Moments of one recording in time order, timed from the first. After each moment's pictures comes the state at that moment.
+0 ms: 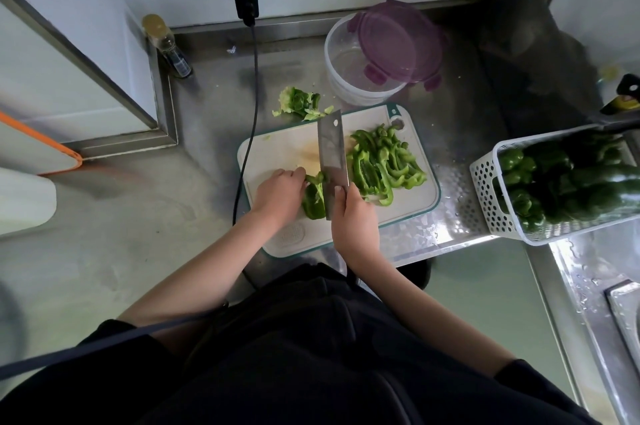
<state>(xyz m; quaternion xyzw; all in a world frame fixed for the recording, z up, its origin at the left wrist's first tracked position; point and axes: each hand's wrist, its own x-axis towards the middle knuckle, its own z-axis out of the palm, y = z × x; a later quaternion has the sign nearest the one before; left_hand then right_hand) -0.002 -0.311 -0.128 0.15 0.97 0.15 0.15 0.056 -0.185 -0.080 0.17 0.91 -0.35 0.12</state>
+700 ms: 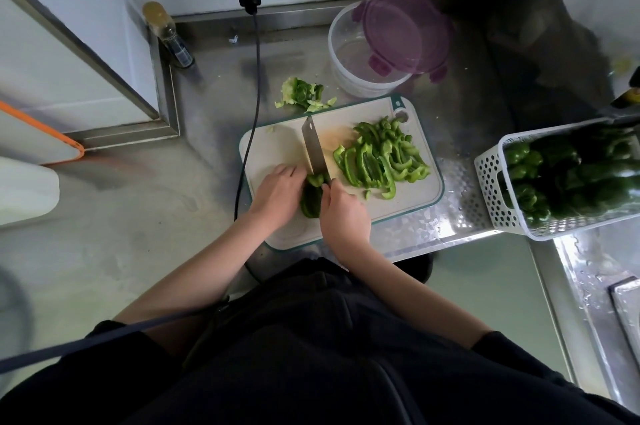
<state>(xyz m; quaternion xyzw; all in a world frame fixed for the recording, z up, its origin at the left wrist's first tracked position) 0.009 -0.322 -0.136 0.19 0.95 0.21 0.11 0.054 -0.199 -0.090 0.13 0.95 -0.24 0.16</state>
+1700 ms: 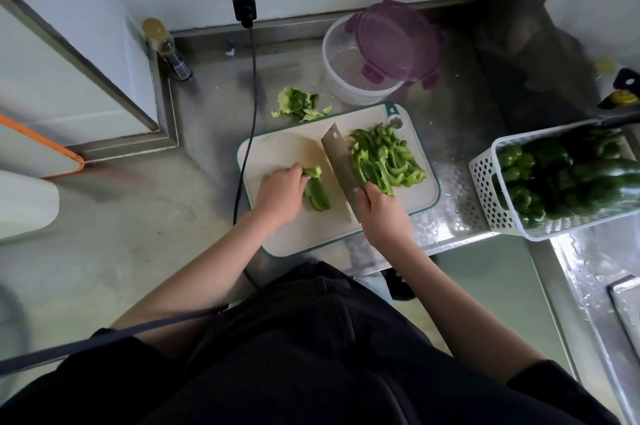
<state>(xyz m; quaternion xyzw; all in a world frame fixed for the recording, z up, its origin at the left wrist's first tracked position) -0.007 -0.311 -0.130 0.13 0.96 0.21 0.15 0.051 -0.134 -0.083 0.14 0.94 -0.25 0.18</state>
